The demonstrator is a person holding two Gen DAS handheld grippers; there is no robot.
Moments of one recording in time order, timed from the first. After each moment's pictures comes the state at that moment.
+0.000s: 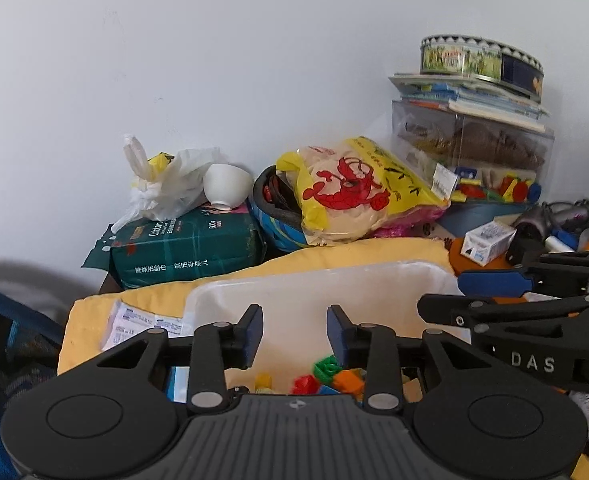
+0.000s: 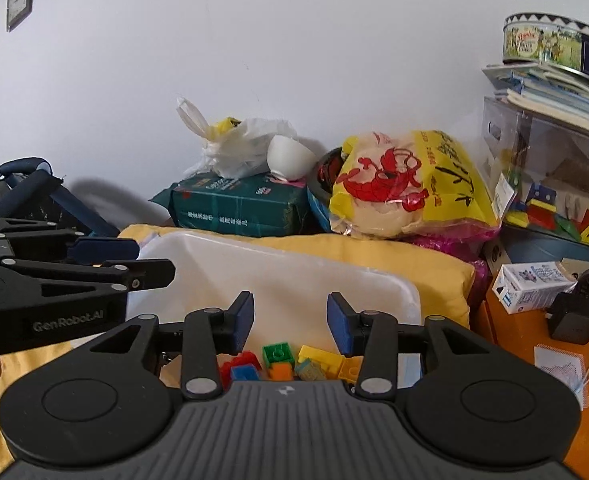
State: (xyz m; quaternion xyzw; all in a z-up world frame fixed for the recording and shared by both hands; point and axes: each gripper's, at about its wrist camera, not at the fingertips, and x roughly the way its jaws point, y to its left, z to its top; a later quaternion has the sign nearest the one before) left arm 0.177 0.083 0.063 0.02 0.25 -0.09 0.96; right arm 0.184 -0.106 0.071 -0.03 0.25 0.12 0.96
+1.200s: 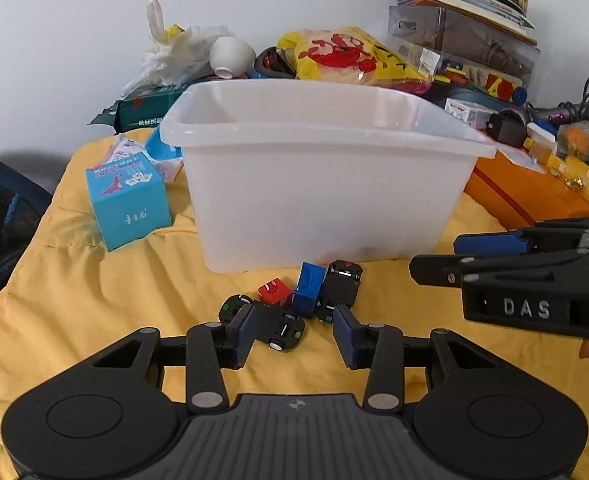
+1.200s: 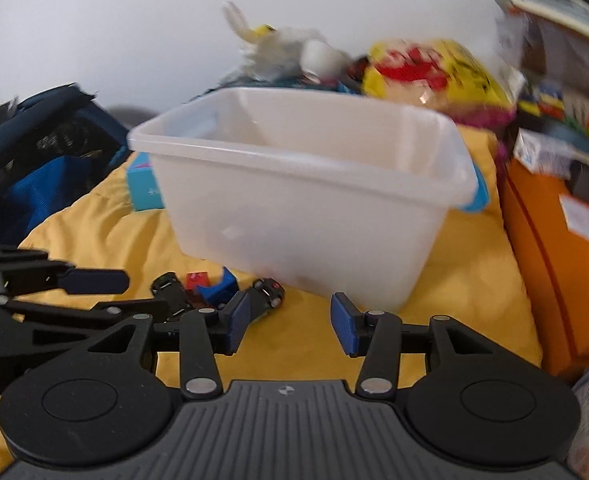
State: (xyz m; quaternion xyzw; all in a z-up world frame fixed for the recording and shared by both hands) left arm 0.076 0.087 -0.048 0.01 0.36 -0.08 0.93; right arm 0.110 -0.091 -0.018 -0.02 0.35 0.12 0.93
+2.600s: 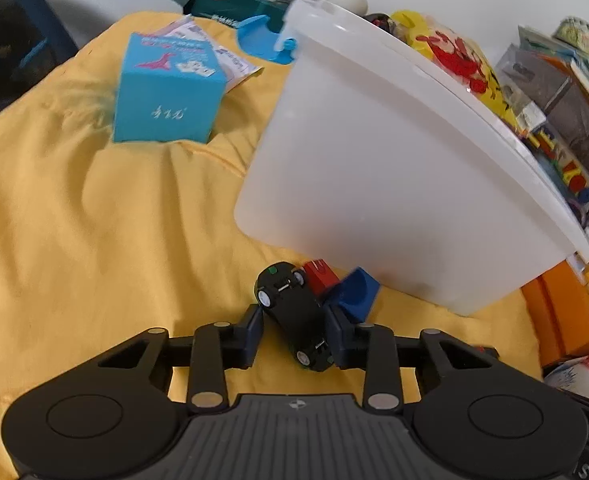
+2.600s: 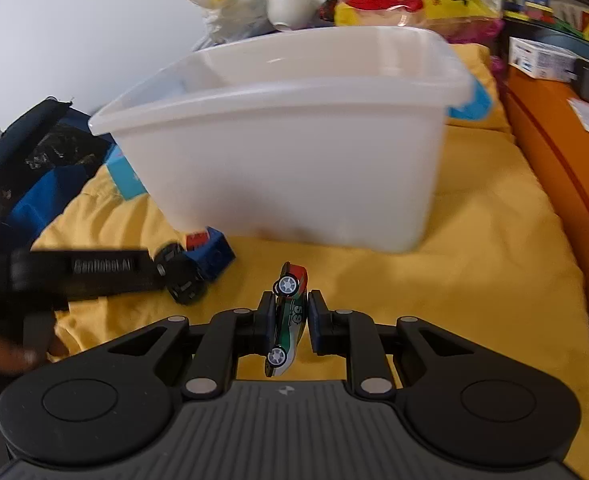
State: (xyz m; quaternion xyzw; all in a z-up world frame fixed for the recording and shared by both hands) left arm 0.137 0.128 -0.093 -0.20 0.42 -0.03 0.88; right arm 0.108 -0.114 -0.041 0.06 0.41 0.11 0.90
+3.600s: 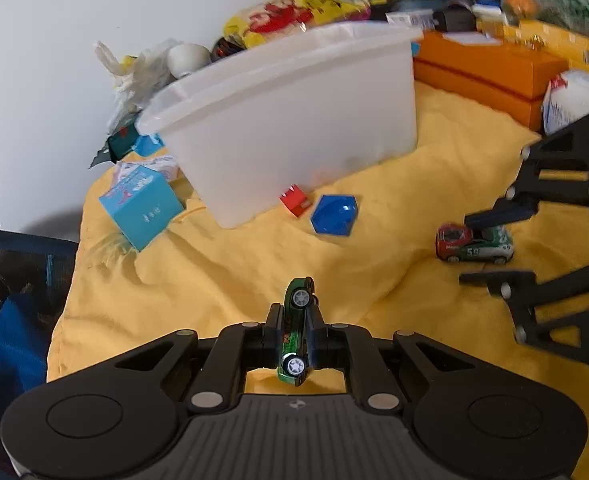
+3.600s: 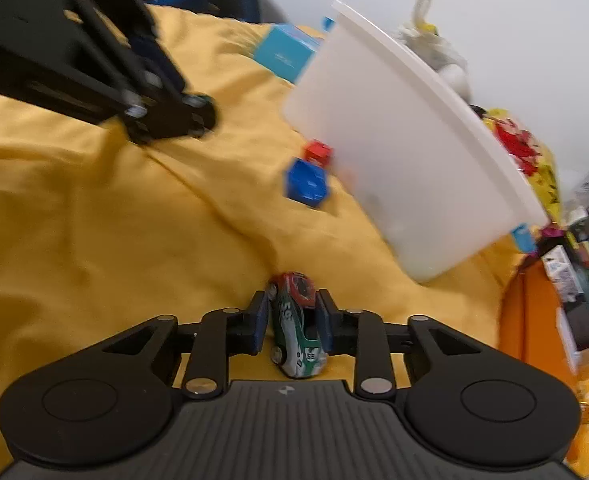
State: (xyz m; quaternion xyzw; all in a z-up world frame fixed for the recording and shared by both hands) left arm 0.019 0.062 -0.060 0.20 0.37 -0.08 0.90; right arm 0.027 -0.046 -0.078 -0.35 0.32 0.21 0.85
